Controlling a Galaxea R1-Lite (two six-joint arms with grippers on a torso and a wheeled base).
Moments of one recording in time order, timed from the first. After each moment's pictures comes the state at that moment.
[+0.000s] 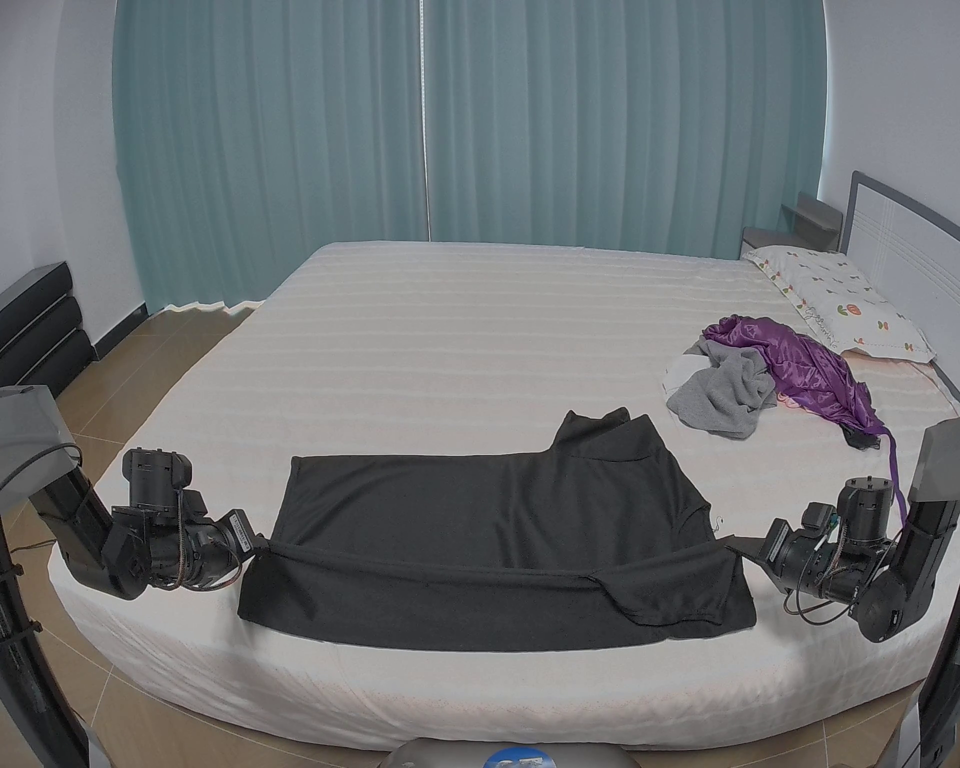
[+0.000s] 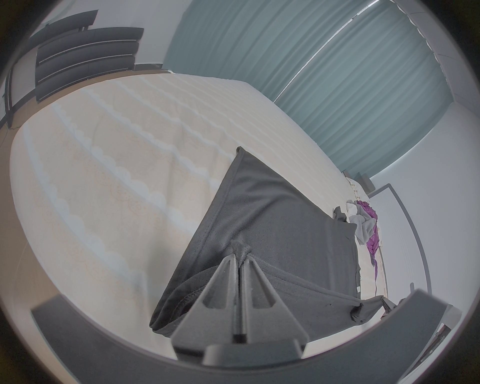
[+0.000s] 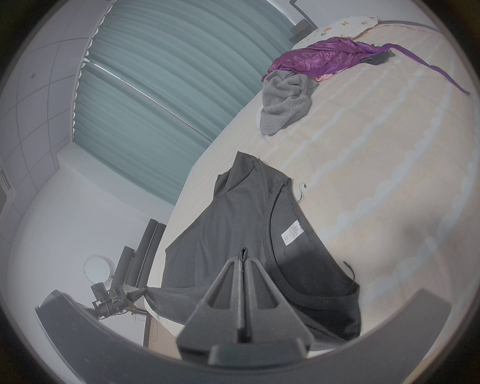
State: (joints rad) left arm 0.03 2.05 -0.58 -0.73 -0.26 -0.56; right arm 0.02 2.14 -0.26 -1.37 0.41 0.71
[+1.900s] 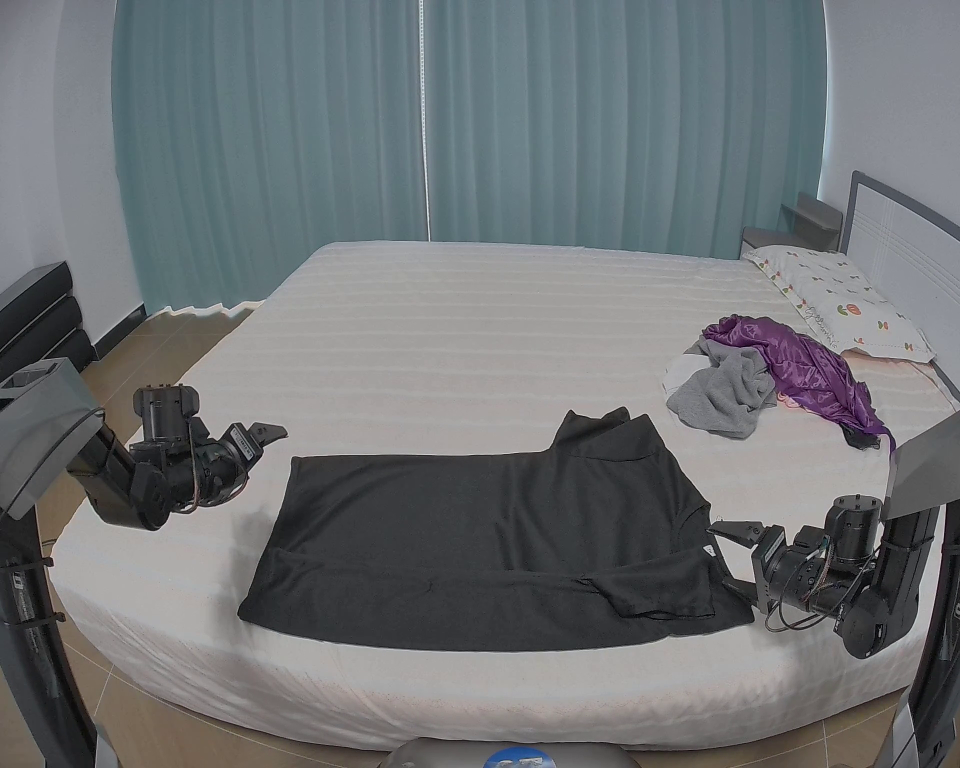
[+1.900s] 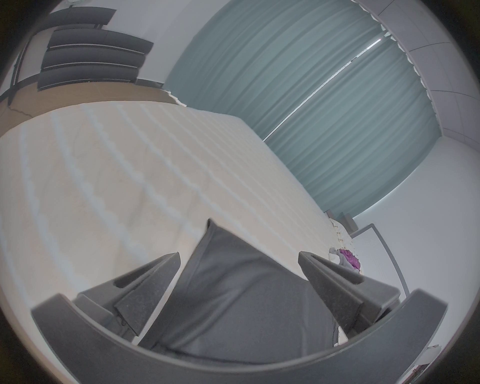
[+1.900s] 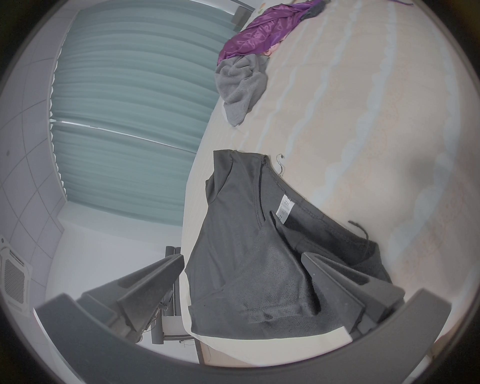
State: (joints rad) left arm 0.06 2.20 -0.97 -0.73 -0.26 -0.70; right arm 0.03 2.27 -0.23 -1.55 0.41 1.06
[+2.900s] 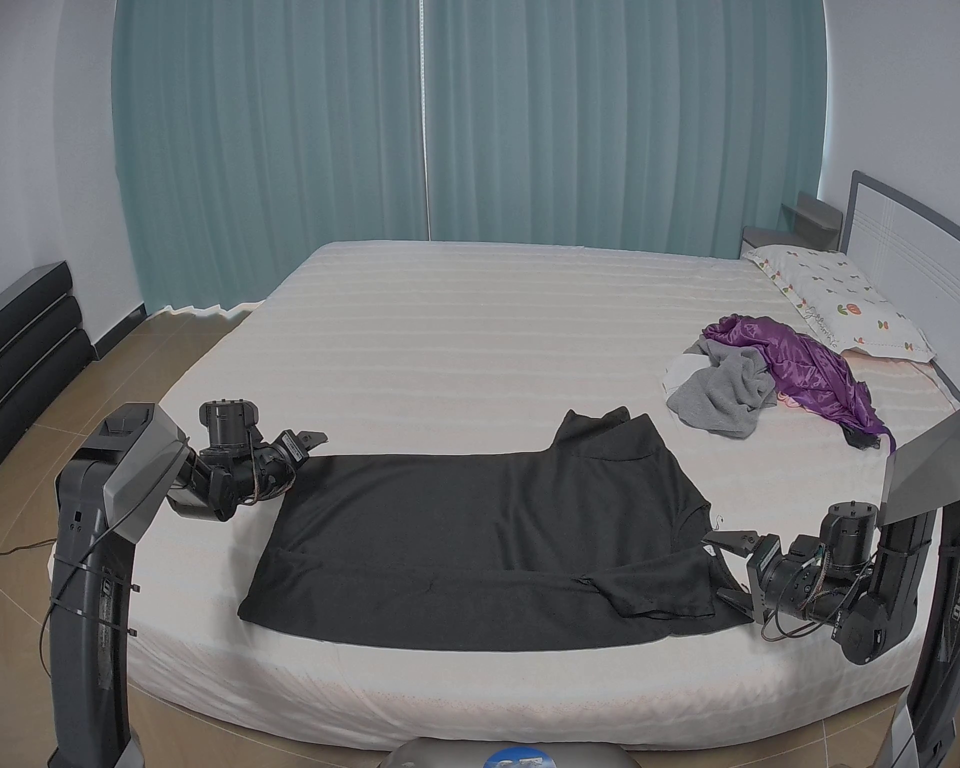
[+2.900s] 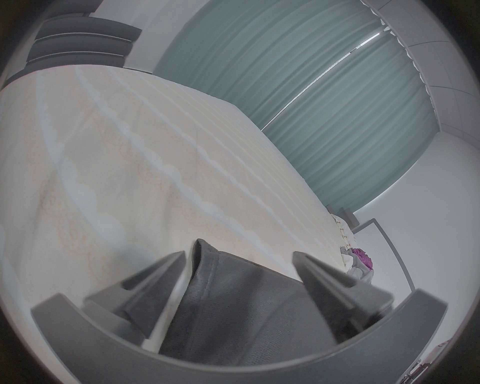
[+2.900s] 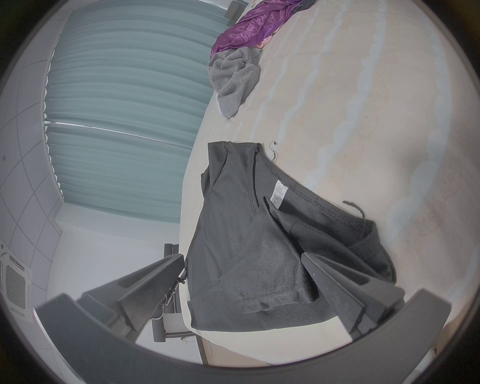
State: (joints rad) left arm 0.04 2.65 -1.56 -0.62 -0.30 -0.70; right arm 0.06 2.28 -0.21 -1.55 0.41 1.09
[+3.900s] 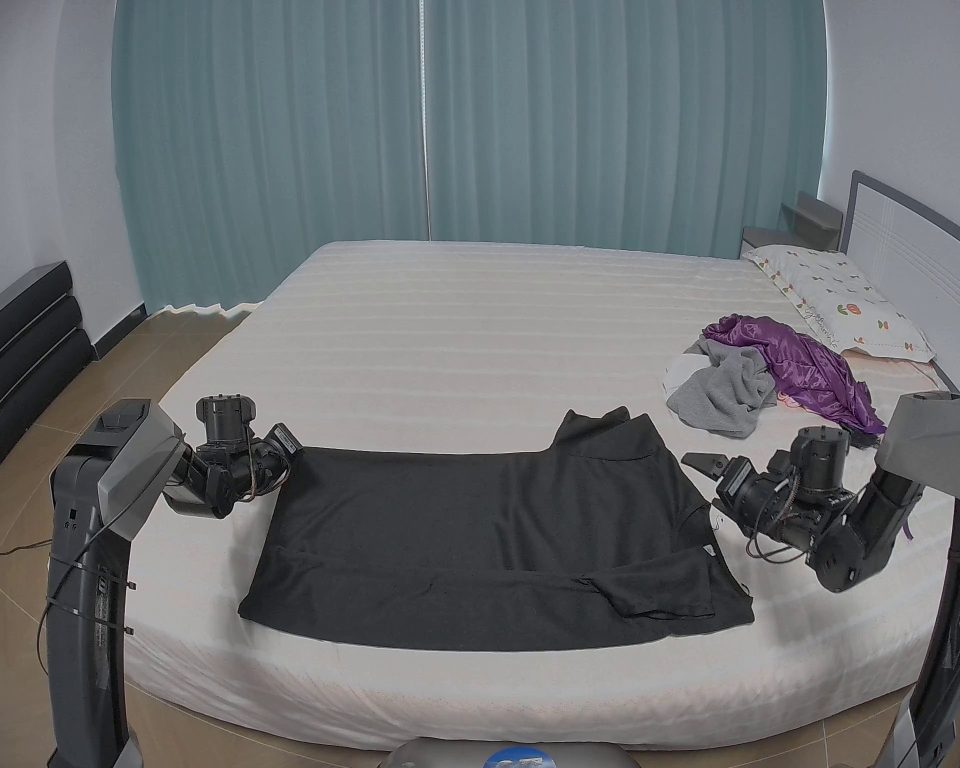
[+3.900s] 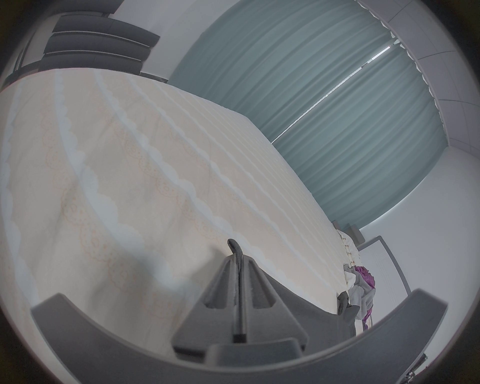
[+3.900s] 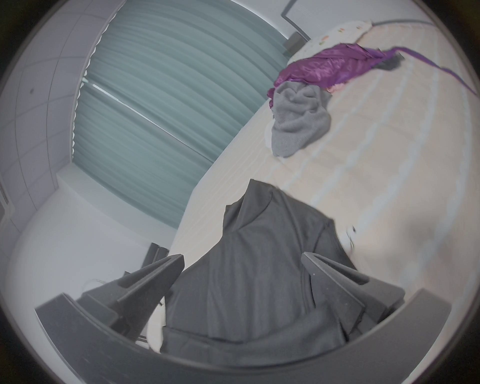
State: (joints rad) left arm 0.04 2.63 -1.54 -0.63 -0.21 -0.77; right arm 0.12 2.20 -0.62 -1.21 0.23 0.86
